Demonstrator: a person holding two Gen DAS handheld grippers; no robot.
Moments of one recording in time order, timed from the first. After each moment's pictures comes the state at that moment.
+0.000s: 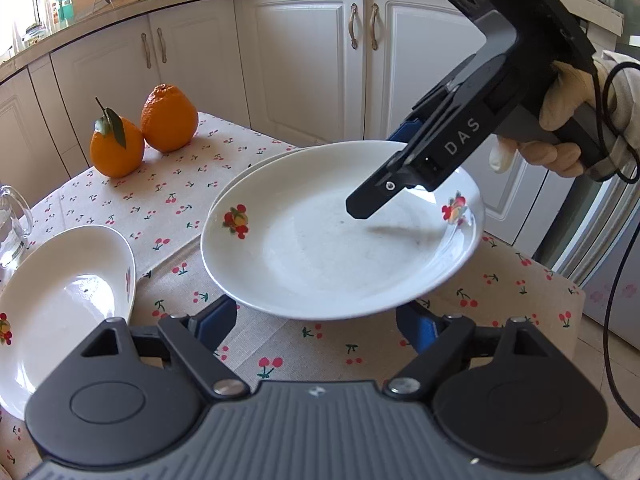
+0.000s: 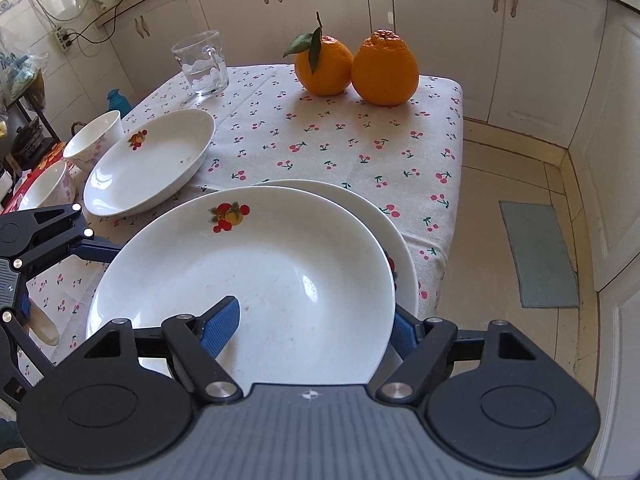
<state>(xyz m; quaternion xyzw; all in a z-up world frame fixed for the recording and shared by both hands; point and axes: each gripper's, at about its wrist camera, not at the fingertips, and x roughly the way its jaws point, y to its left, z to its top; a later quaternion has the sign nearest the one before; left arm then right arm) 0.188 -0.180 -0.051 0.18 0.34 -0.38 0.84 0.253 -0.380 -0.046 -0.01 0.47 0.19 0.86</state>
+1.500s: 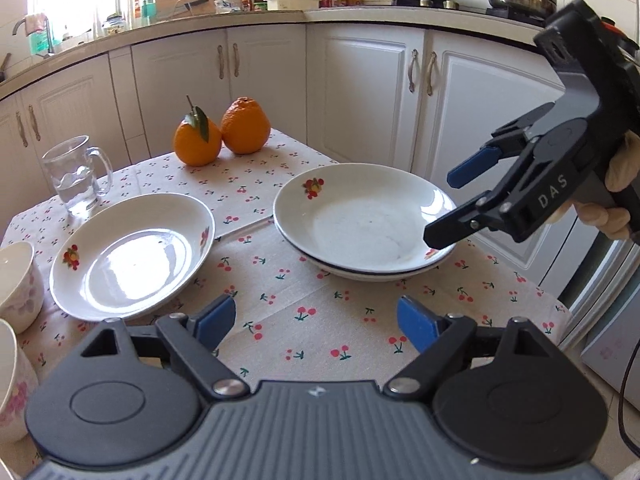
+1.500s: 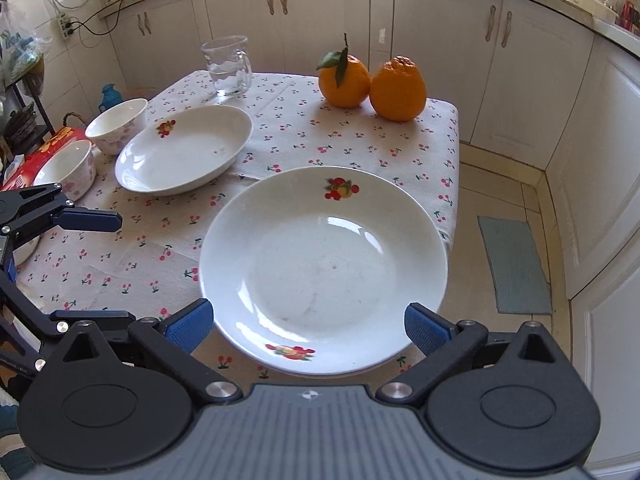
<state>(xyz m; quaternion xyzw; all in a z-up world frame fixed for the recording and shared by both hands) 0.141 -0.122 -0.028 0.10 0.32 -0.30 0.89 0.186 -0.342 -0.019 -0.05 0.44 0.17 0.88</state>
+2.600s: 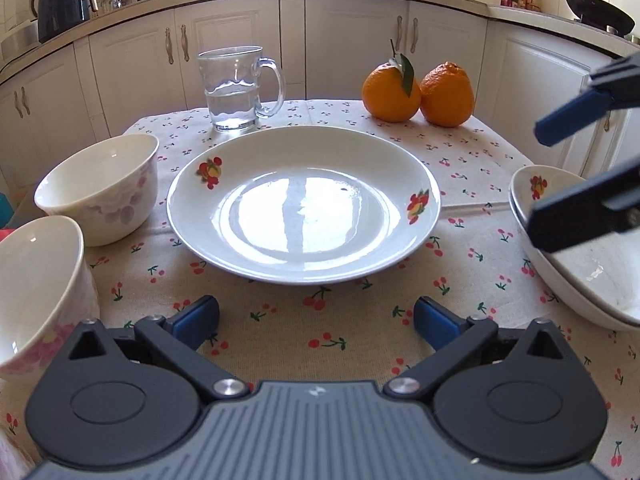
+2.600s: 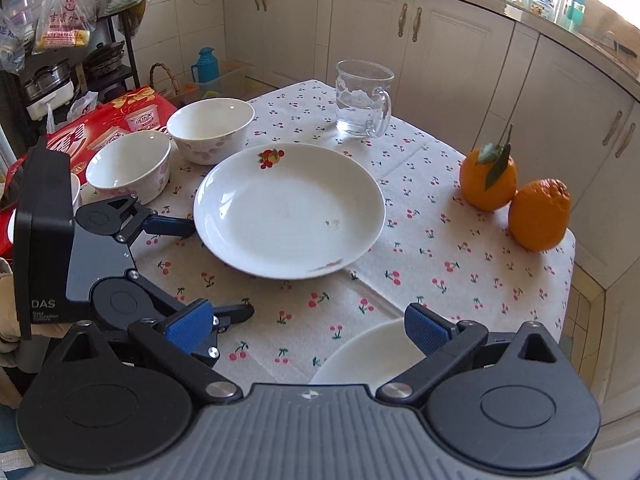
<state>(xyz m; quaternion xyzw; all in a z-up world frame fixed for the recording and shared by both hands) 0.217 -0.078 -0.086 0.03 0.36 -0.08 0.93 0.265 -0.227 -0.009 -0.17 0.41 0.31 0.84</state>
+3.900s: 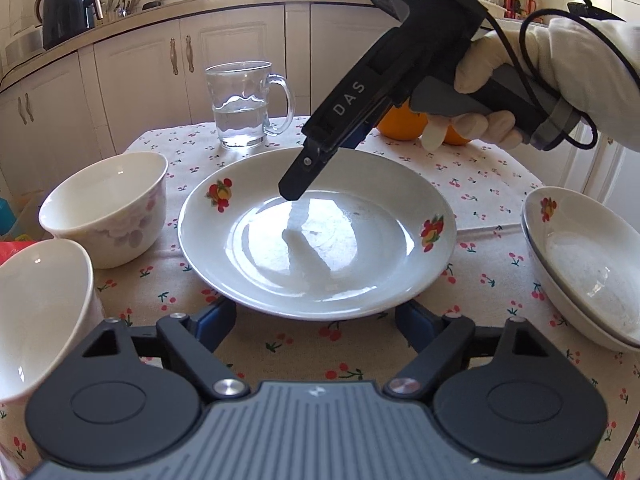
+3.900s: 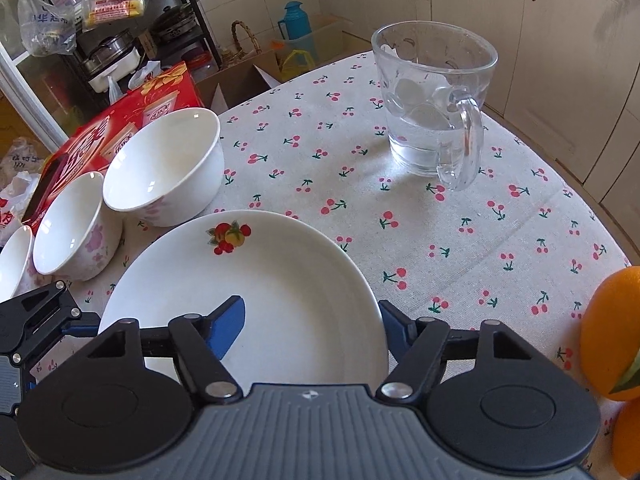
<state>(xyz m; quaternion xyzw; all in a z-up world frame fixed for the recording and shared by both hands) 0.227 -0.072 -0.079 0.03 0.34 -0.07 0.94 0.470 -0.147 -0.069 -0.16 0.49 0.46 0.72</state>
